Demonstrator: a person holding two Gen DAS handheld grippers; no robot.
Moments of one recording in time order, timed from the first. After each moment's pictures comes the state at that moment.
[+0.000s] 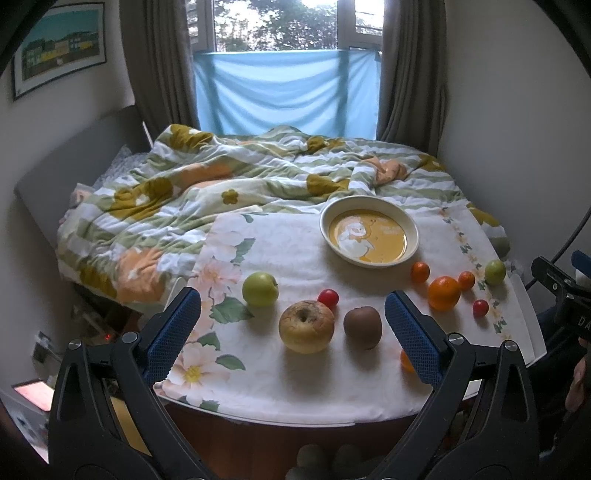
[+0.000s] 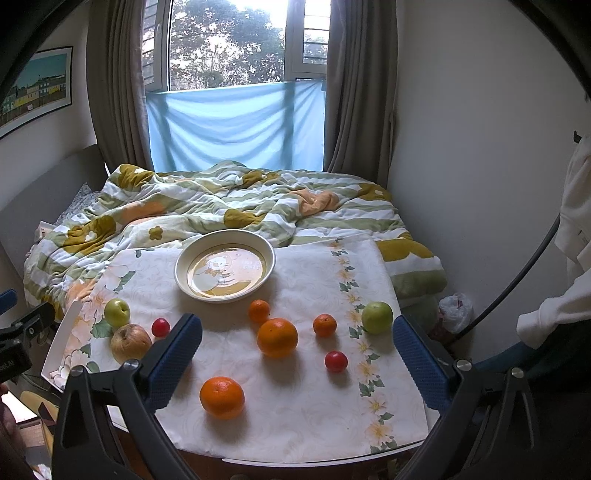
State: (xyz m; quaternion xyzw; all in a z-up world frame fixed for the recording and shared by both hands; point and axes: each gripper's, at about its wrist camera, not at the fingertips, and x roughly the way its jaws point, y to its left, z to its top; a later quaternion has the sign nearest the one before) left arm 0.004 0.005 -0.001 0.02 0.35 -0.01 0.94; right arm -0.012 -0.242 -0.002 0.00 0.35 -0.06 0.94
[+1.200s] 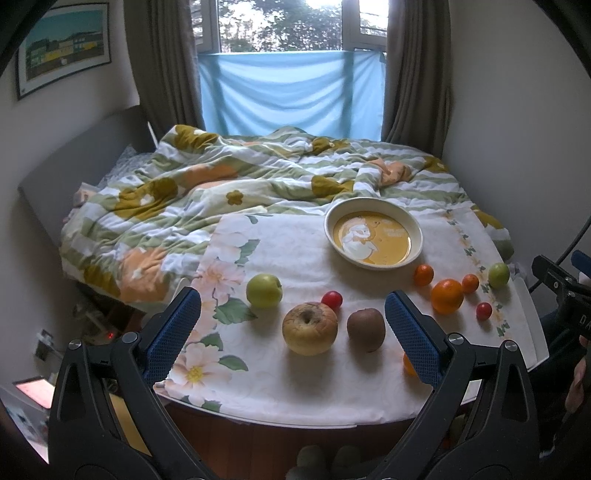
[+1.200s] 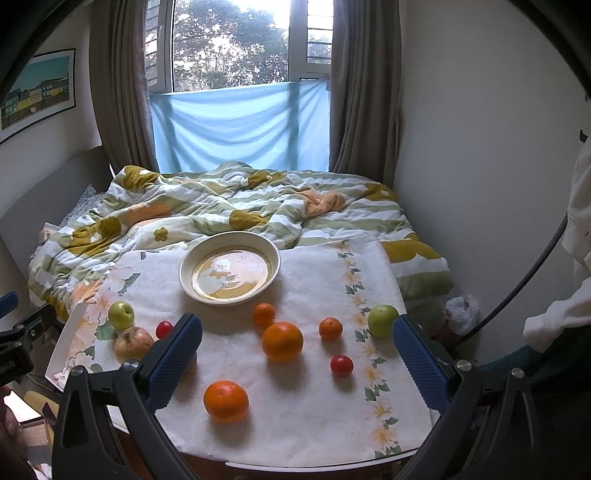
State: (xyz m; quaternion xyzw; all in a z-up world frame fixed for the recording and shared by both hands) left arm 0.004 0.009 0.003 0.01 0.35 -0.01 0.94; right arm -0.002 -0.231 -0.002 0.01 0.35 -0.05 0.94
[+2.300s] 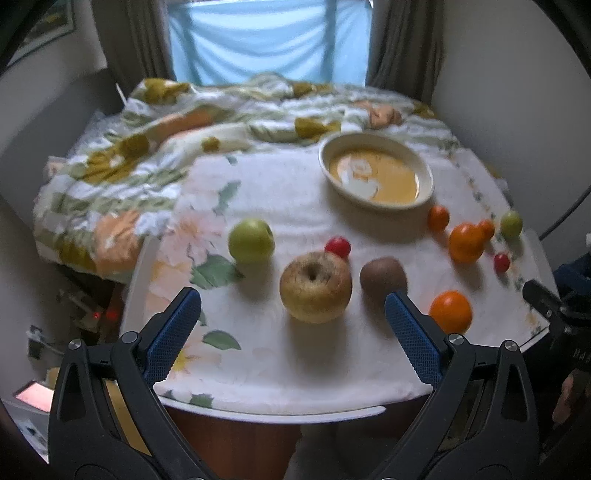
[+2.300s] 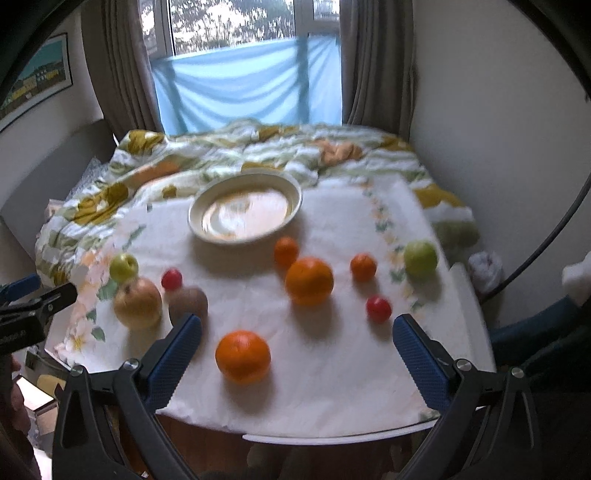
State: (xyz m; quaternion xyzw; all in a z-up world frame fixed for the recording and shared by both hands) left arm 0.049 0.024 -0.083 0.02 0.45 -0.05 0.89; right arm -0.001 -0.217 -0.080 0.04 0.44 -0.02 0.90
